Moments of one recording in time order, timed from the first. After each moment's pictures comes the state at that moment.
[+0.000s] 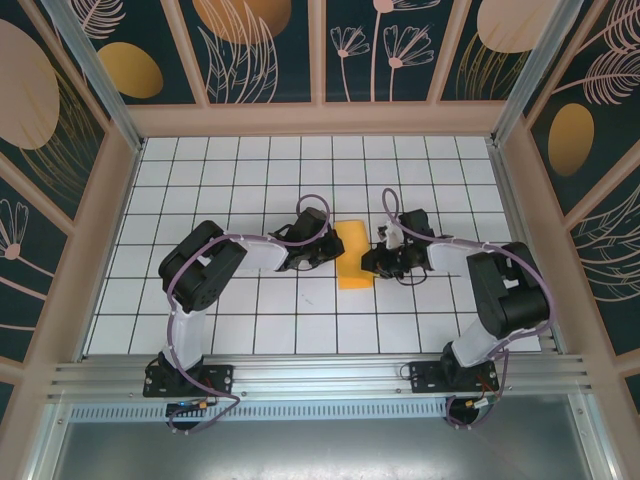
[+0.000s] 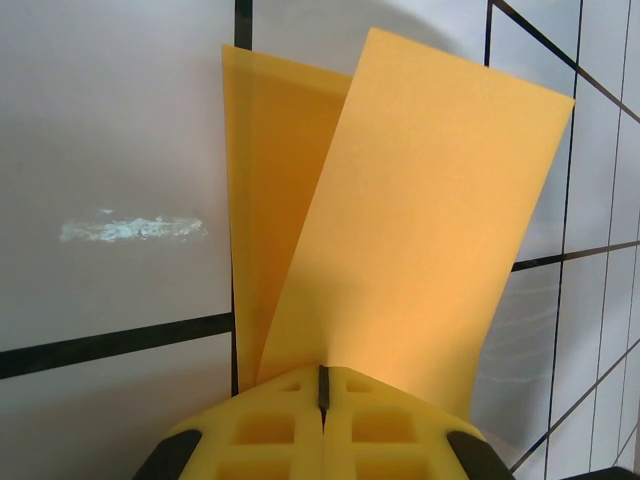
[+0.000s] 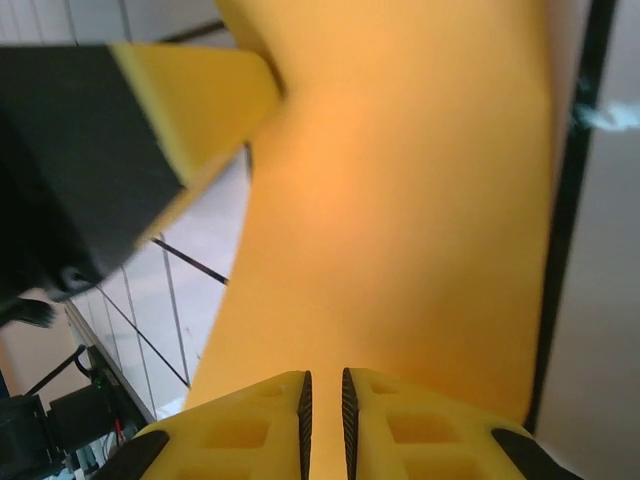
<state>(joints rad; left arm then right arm) -0.74 2.02 1.05 0.20 0.23 -1.02 0.32 1.61 0.67 -0.17 -0.73 0.52</state>
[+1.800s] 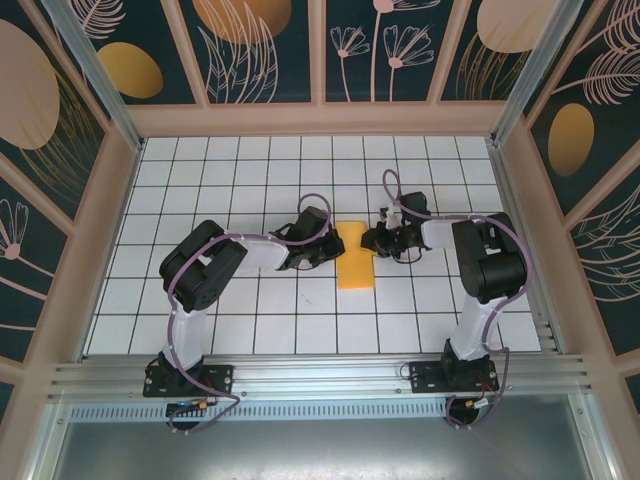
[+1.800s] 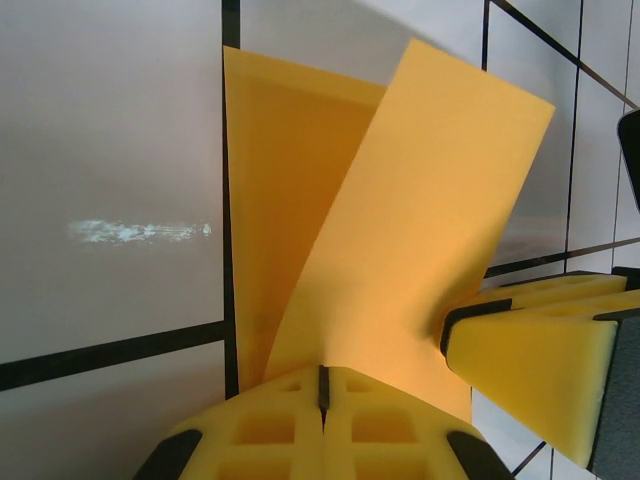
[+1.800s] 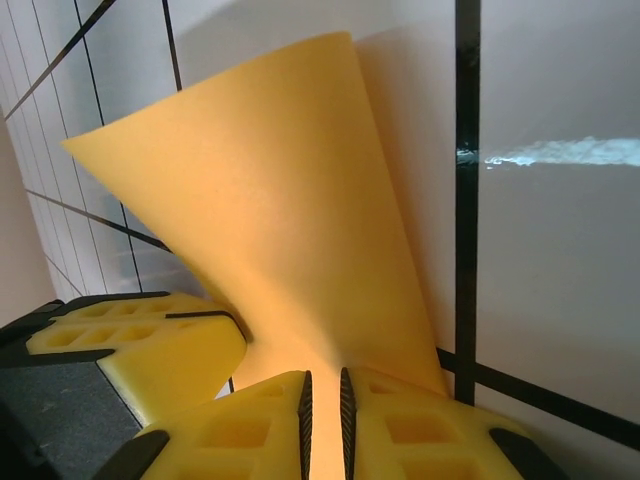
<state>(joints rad) -0.74 2.03 1.07 0.18 0.23 -1.00 0.25 1.86 0.89 -0.11 -0.73 0.54</state>
